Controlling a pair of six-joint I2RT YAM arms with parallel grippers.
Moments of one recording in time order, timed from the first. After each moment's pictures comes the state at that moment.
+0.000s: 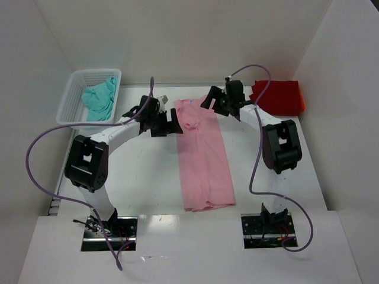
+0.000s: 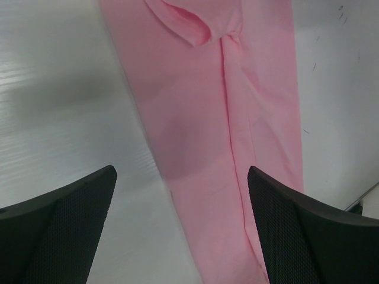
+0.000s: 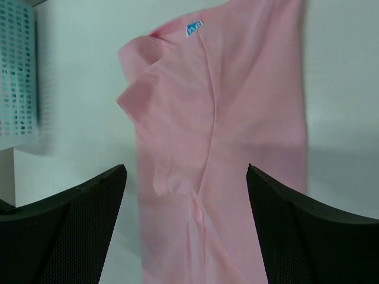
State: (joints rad) left arm -0.34 1.78 1.26 -0.32 0.33 -0.48; right arm 0.27 1.95 1.42 -0.08 -0.22 0.59
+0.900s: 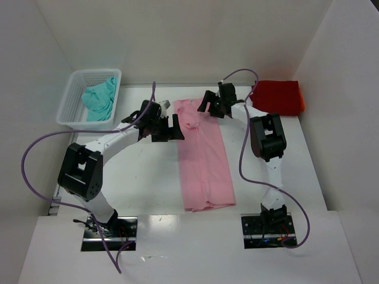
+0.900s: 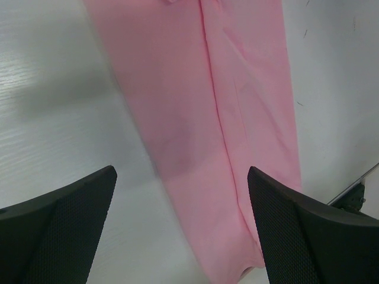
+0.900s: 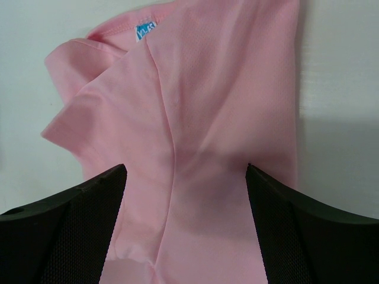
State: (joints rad) left arm -0.40 1.67 1.19 -0.34 0.32 -0.48; right arm 0.27 2.27 1.67 -0.10 -0.25 0.53
